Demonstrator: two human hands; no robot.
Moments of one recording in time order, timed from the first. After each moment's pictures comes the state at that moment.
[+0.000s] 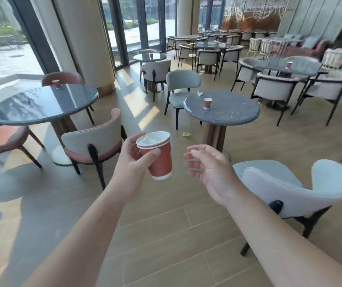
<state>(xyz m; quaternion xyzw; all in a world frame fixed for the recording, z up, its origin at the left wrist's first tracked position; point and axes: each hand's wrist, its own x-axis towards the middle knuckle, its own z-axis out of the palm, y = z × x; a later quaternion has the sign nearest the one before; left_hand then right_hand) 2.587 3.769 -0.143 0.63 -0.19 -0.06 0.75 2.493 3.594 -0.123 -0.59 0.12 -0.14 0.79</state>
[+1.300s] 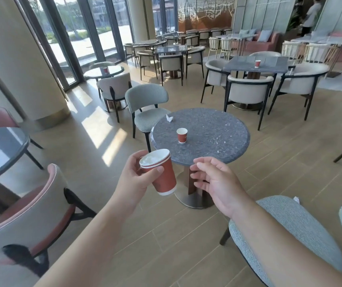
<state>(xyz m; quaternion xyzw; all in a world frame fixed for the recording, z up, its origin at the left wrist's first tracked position) 3.026 3.424 -0.169 0.66 -0.22 -0.18 0.69 2.885 3.262 -0.152 -0.53 0.22 -0.22 0.79</state>
